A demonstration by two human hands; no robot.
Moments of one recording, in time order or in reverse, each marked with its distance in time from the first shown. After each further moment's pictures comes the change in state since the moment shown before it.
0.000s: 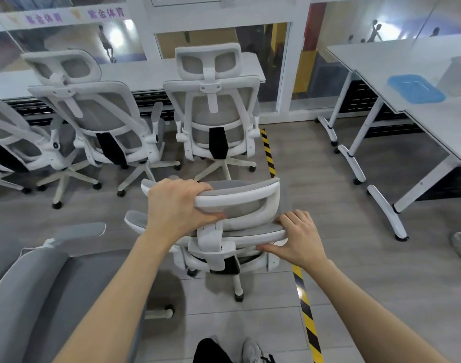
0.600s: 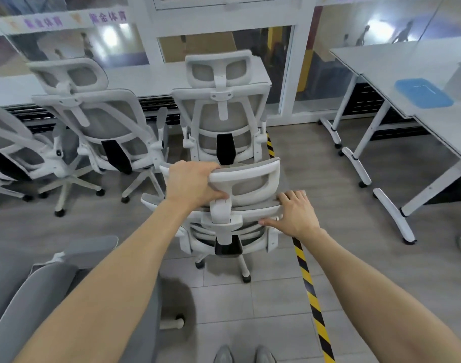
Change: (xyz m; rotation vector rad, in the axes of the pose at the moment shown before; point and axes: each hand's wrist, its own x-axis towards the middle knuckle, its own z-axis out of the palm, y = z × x) left_hand 0.092 -0.079 0.030 0.051 -0.165 -0.040; right_hand 0.121 -0.022 0.031 -0.181 -0.278 0.191
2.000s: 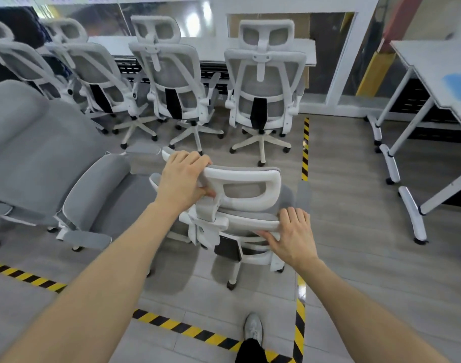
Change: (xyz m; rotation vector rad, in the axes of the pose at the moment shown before) left_hand -0.351 0.172 -0.075 0.016 0.111 -0.142; right_hand -0.372 0.038 -0.018 0.088 0.128 -0.283
